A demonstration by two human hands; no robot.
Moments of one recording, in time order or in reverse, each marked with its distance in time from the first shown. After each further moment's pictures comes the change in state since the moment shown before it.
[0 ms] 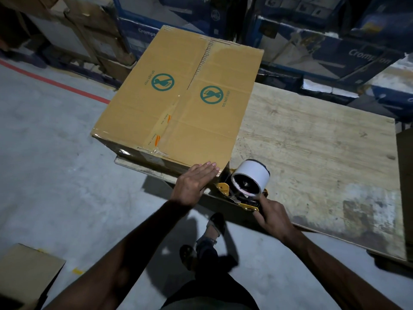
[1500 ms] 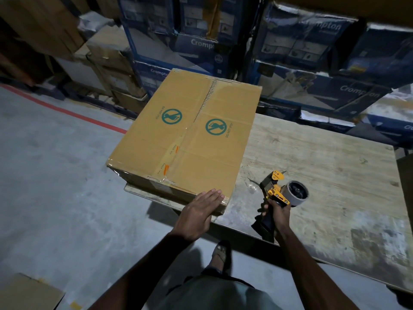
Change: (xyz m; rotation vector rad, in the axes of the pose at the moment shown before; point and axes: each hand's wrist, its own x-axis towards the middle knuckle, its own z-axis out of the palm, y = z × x) left_hand -0.007 0.002 -0.015 -0.022 -0.156 -0.014; right_hand 0.081 0.030 0.024 1.216 0.474 1.086
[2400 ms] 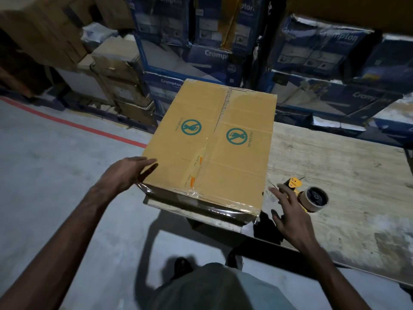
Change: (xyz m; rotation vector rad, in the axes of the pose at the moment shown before) left_hand -0.005 -0.187 -0.254 0.412 -0.282 -0.391; right_hand -0.101 -0.045 0.047 -1.171 -0.156 -1.082
